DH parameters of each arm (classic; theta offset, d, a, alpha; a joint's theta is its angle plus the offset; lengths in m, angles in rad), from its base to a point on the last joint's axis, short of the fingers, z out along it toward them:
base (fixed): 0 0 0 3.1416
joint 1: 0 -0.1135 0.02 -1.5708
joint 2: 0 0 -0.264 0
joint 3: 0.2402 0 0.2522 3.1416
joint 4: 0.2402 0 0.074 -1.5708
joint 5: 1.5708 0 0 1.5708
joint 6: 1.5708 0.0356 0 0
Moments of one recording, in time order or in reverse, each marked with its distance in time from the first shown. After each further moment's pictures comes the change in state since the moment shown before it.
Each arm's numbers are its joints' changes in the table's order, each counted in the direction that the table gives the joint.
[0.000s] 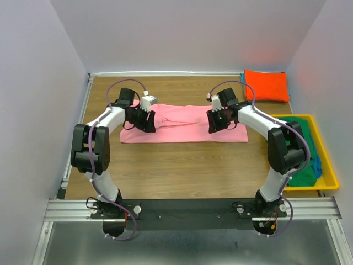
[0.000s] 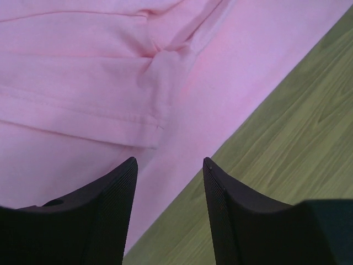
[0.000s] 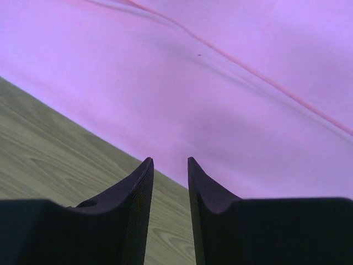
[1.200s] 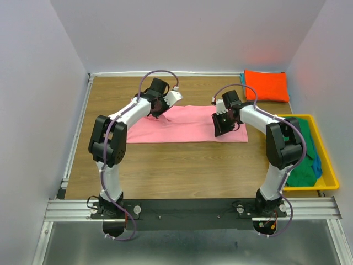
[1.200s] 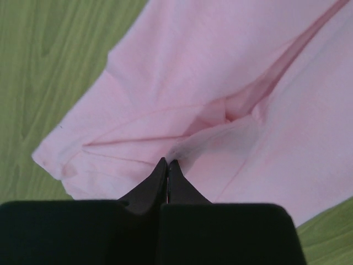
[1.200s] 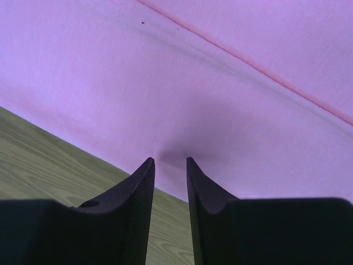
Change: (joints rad) left arm 0.296 -0.164 0.298 0.037 -0.642 0.257; right arm 0.080 -0.063 -0.011 0.033 0.010 -0.048
